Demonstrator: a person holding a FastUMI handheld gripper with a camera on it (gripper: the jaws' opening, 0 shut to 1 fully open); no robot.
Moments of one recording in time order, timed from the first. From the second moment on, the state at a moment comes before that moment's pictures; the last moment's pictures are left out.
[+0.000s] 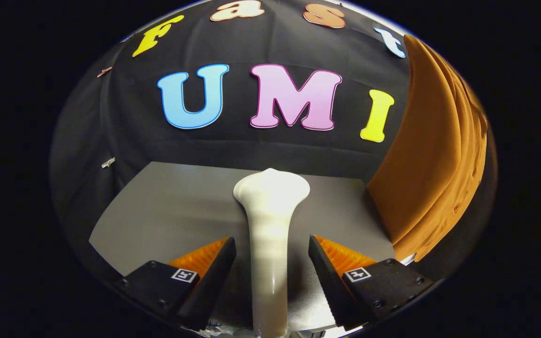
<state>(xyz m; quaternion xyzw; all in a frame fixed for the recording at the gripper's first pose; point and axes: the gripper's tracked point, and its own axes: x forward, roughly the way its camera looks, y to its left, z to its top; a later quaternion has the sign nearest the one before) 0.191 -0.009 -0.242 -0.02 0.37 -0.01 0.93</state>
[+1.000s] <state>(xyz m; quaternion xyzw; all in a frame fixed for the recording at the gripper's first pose) 0.161 -0.017 -0.154 0.06 0.26 0.07 0.96</state>
